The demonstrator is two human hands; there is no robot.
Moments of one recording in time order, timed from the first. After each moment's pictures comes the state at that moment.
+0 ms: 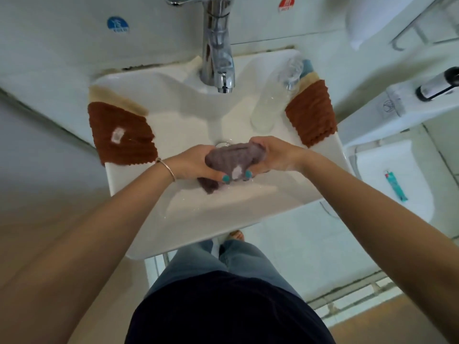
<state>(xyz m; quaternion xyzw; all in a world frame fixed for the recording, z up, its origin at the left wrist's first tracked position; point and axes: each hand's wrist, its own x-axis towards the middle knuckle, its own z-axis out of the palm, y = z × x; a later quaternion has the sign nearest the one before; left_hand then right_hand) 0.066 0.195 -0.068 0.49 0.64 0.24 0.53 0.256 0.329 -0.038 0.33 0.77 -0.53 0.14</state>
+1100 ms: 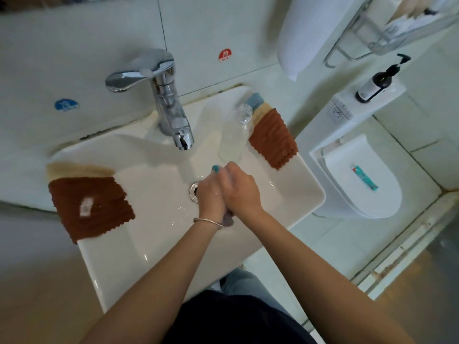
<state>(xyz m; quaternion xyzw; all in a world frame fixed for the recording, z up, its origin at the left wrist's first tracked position) 0.165 0.253 -0.061 0.22 0.74 0.46 0.43 0.225 0.272 -0.028 0.60 0.68 -0.39 -0.16</state>
